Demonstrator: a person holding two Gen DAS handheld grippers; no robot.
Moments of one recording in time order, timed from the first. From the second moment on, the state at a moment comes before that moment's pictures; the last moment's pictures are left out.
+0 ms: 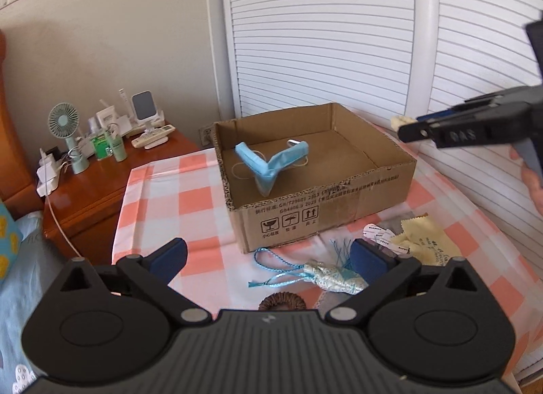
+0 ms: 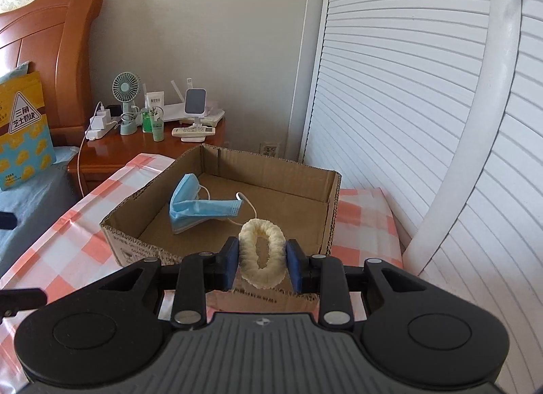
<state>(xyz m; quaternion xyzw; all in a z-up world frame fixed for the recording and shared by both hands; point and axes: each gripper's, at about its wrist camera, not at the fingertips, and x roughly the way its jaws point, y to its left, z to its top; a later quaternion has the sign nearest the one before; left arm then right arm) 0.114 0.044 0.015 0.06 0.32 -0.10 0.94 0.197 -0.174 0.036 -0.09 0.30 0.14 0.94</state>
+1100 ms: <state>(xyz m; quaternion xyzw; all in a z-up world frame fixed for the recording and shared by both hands) 0.091 0.060 0.000 0.01 0.35 -0.08 0.94 0.258 -0.169 0.028 -0.09 0.34 0.09 0.93</state>
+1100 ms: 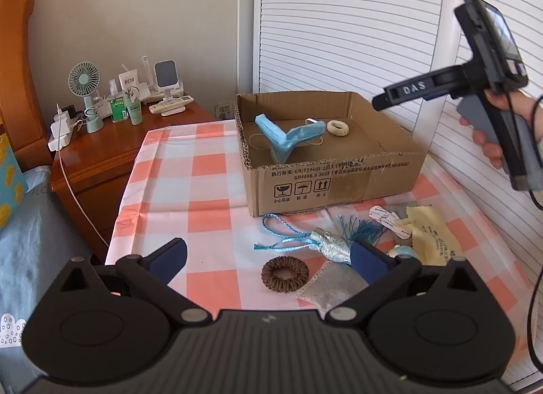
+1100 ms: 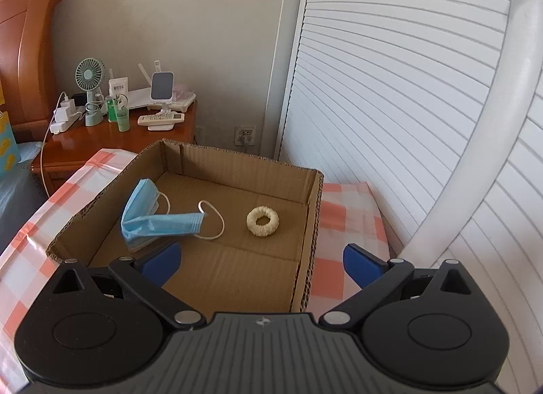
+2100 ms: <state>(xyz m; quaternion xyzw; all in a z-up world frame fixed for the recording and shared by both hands) 0.081 0.040 -0.020 0.03 0.37 -0.09 0.92 0.140 -0.205 -0.082 -0.04 0.42 0.01 0.91</state>
